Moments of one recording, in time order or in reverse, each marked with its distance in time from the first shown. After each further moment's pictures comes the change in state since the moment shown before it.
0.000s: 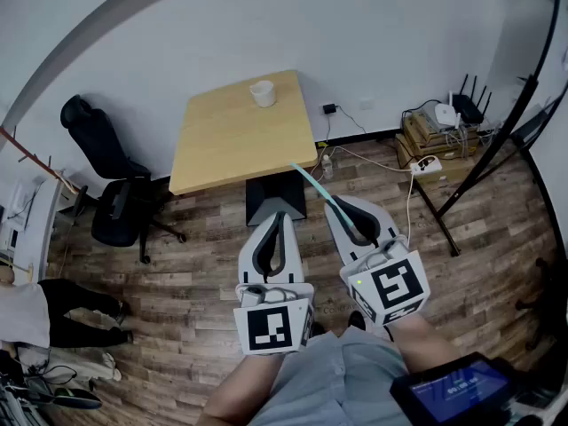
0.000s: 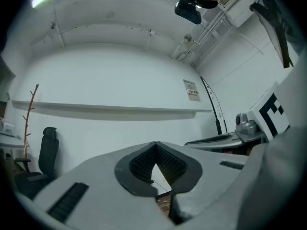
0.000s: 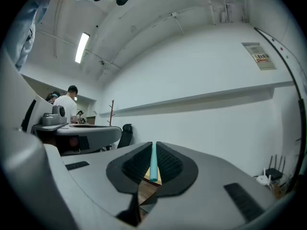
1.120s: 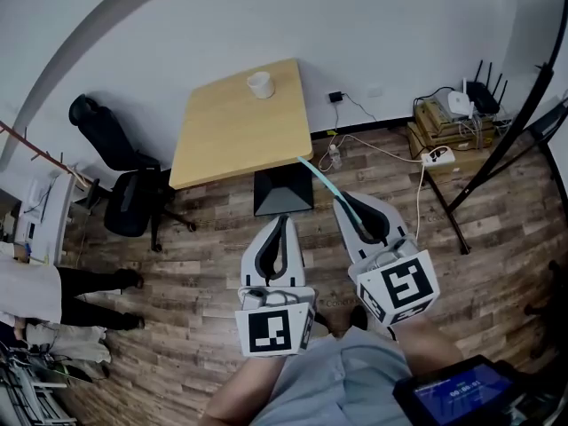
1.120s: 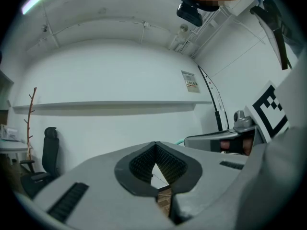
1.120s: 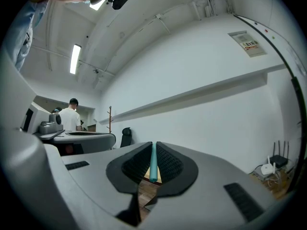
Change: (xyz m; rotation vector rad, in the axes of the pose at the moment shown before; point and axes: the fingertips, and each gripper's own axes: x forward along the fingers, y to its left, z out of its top) left arm 0.034 -0.067 -0.025 0.033 0.061 0.012; right arm -0.027 -0.079 -0.021 0.108 -0.020 0.020
